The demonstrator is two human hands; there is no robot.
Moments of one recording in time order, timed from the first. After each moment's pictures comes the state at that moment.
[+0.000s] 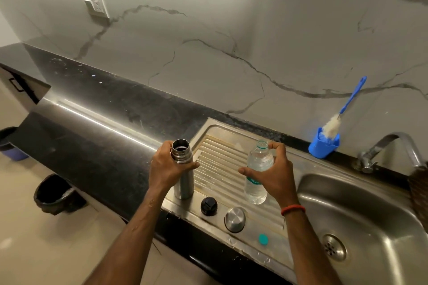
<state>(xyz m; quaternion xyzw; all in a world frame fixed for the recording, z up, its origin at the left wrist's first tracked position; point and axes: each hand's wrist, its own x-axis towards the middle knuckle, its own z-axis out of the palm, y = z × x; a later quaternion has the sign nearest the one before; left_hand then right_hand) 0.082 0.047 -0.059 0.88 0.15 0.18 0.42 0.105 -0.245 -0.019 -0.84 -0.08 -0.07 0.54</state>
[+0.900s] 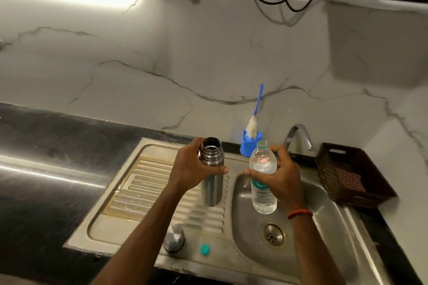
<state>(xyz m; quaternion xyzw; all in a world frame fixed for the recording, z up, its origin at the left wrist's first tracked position) 0.127 -0.171 0.021 0.83 -0.17 0.11 0.52 0.073 -0.420 0.026 -0.83 -0.05 -0.20 0.51</state>
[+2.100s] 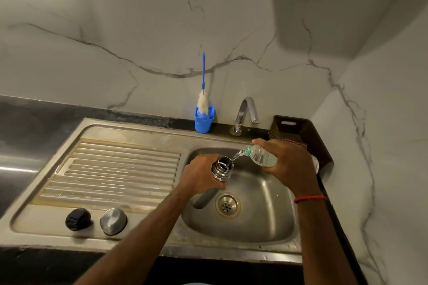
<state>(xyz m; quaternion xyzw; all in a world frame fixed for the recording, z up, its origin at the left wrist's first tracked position) 0.108 -0.356 -0.067 0.90 -0.27 -0.07 0.34 0.030 -0.599 0.026 -0.97 -0.09 -0.20 0.04</state>
